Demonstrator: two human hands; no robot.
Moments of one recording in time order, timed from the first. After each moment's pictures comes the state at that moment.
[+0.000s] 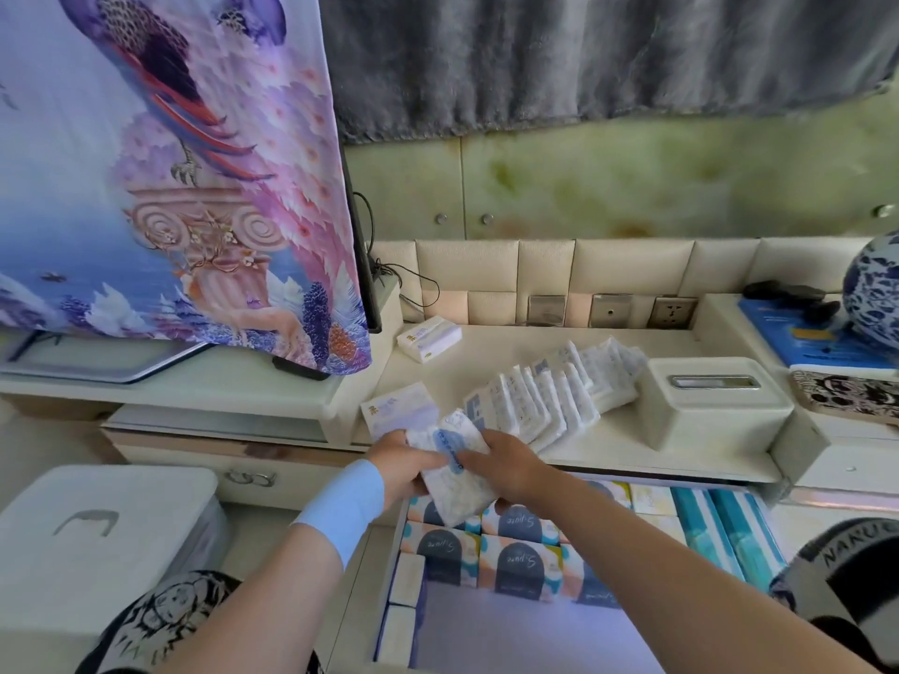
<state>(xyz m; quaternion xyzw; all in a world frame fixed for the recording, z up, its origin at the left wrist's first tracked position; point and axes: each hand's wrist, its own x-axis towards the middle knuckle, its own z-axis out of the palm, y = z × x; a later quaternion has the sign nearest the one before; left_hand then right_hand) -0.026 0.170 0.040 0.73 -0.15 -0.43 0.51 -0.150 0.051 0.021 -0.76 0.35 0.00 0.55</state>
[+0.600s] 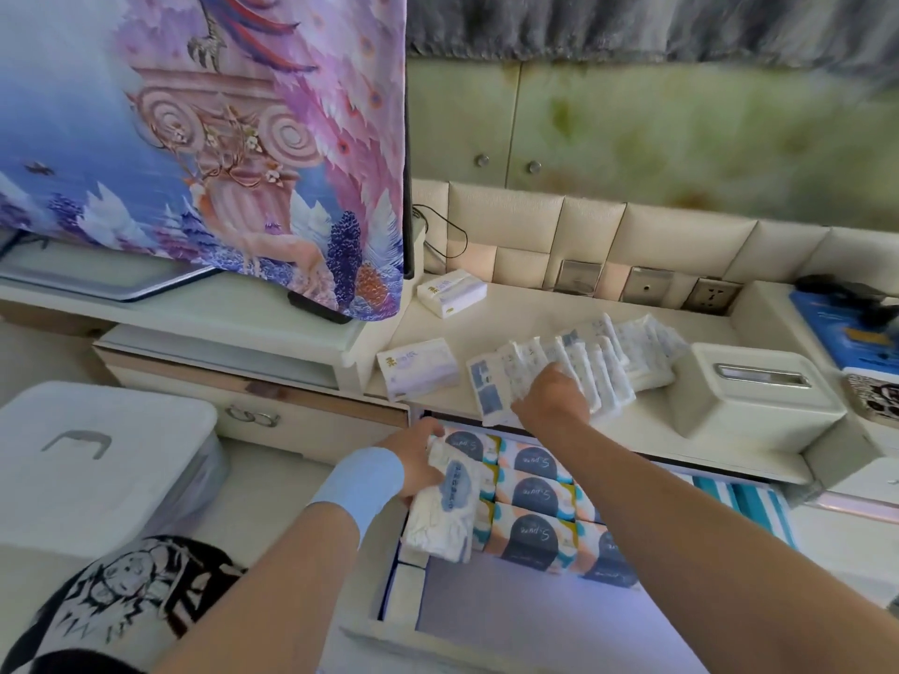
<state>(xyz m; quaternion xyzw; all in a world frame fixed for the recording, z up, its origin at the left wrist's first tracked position) 0.002 0.189 -0.012 0.84 -0.34 -0.39 0.15 -0.096 -0.008 -0.021 -0.82 0.53 -0.02 0.19</state>
